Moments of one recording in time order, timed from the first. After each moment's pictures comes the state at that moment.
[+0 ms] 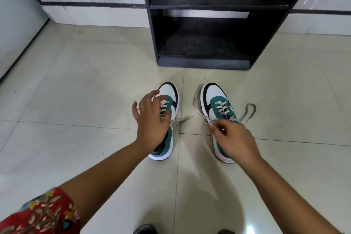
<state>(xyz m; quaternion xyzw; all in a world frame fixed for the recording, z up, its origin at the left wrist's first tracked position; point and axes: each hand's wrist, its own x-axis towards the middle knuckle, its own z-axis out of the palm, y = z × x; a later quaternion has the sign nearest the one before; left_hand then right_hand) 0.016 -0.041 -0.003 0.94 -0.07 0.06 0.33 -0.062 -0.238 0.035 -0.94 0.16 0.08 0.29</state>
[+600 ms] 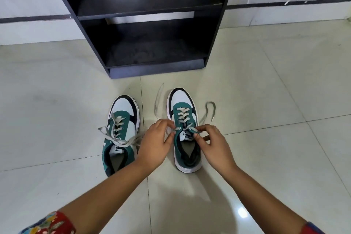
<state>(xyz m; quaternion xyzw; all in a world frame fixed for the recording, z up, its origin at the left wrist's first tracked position) 0.005 -0.130 -0.036 0.89 -0.25 -0.10 0.36 -0.080 -0.289 -0.025 -0.87 0.26 0.01 0.43</state>
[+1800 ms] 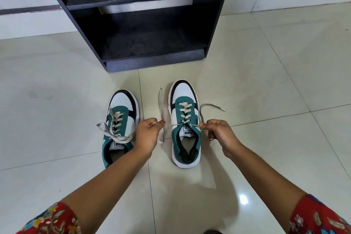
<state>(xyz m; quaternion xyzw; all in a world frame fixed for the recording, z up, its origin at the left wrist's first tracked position) 0.026 -0.130 -0.052 0.77 0.07 -0.22 0.59 -0.058 -0.317 -0.040 -0.65 0.34 0.06 0.68</state>
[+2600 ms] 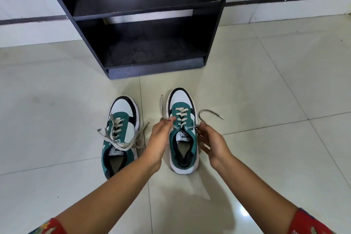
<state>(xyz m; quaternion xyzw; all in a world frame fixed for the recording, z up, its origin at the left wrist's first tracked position) 0.004 -0.152 -0.016 0.70 0.06 -0.33 0.63 -0.057 -0.281 -0.011 -0.47 0.47 0.02 0.75</state>
